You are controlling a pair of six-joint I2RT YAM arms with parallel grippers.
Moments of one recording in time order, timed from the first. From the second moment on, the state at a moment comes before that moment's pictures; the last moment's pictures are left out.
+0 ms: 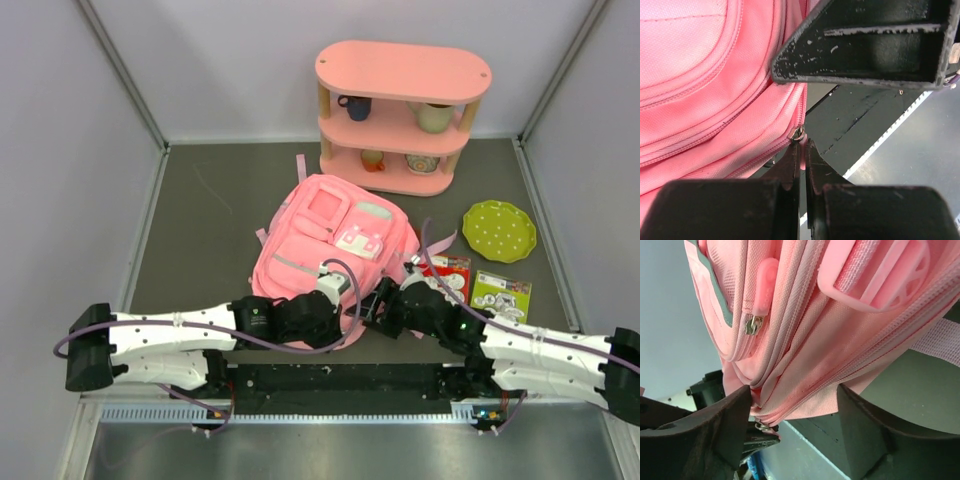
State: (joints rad) left arm -1.32 1.11 0.75 -0.41 -0.12 -0.78; right arm 1.06 0.87 0.34 -0.02 0.07 1.36
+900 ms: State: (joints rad) left arm -1.32 0.93 0.69 -0.68 -0.35 -1.01; right arm 0.85 0.66 0.41 -0.34 0.12 1.23
